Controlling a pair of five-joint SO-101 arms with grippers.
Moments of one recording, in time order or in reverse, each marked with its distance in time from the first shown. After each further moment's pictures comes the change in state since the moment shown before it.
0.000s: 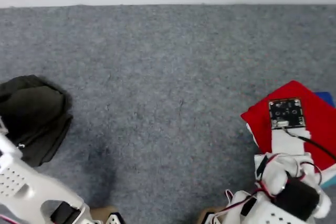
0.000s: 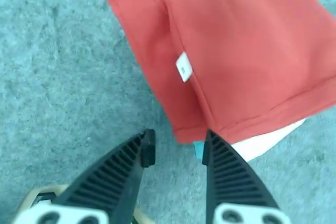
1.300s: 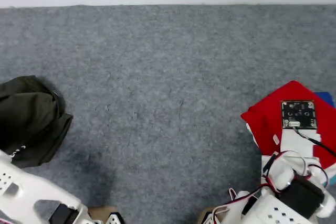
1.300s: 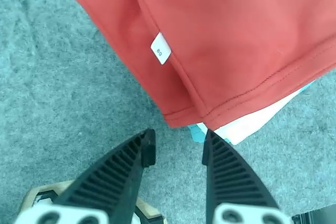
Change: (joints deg) left arm -6.2 12.7 -19.1 12.9 -10.5; right arm 6.0 1.6 0.0 0.0 0.0
